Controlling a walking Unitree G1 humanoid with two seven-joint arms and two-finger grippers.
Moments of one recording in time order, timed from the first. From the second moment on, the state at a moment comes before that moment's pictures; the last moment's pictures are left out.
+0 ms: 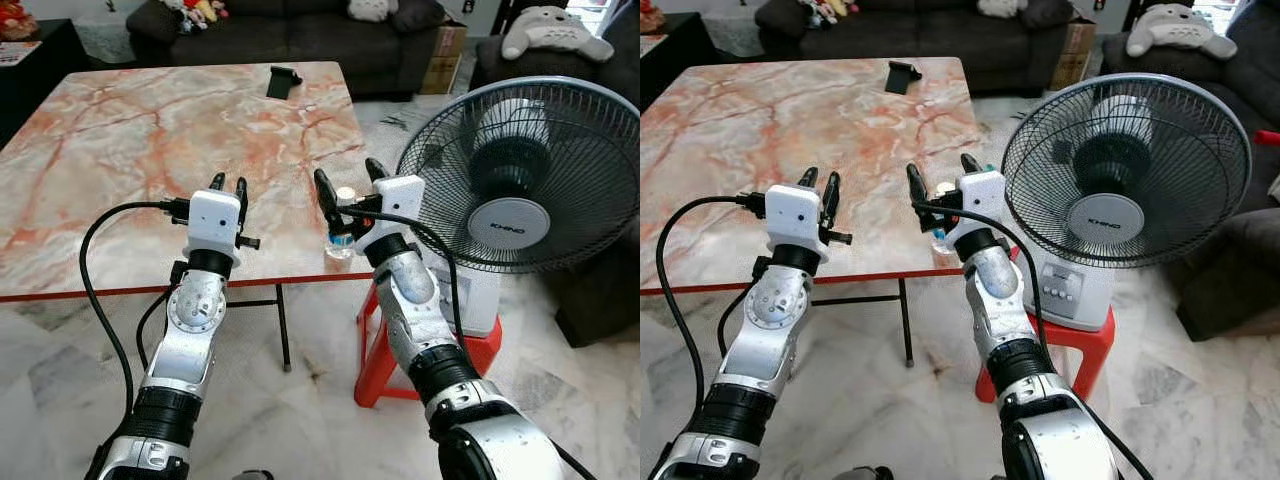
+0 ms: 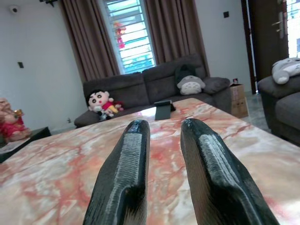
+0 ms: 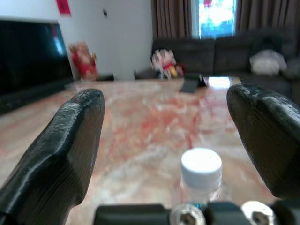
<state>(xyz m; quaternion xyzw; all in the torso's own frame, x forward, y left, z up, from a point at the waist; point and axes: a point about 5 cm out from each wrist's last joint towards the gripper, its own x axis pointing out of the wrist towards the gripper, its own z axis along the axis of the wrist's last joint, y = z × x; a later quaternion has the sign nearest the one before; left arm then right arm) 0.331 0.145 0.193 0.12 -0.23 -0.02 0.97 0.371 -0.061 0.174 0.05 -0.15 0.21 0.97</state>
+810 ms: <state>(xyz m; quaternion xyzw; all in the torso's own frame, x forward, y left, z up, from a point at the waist) 0.325 0.164 0.175 0.14 -0.17 -0.01 0.98 0.386 -0.060 0.185 0.03 -0.12 0.16 0.98</state>
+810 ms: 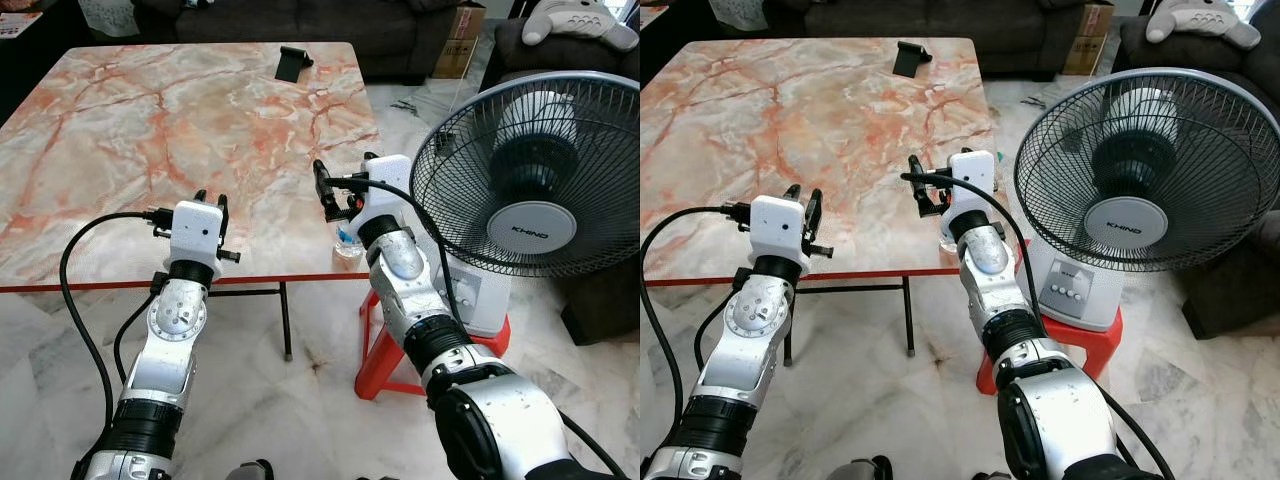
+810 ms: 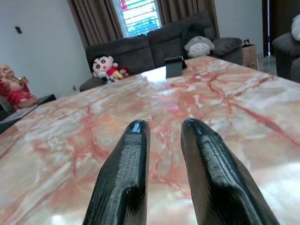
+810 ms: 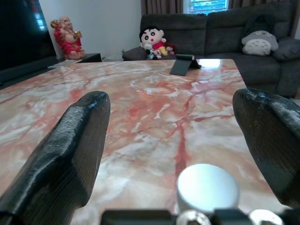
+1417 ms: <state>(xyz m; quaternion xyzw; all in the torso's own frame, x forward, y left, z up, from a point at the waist) 0.324 0.146 0.177 0.12 -0.17 -0.05 0.98 0.394 -0.067 0.182 0.00 -0.07 0.12 0.99</state>
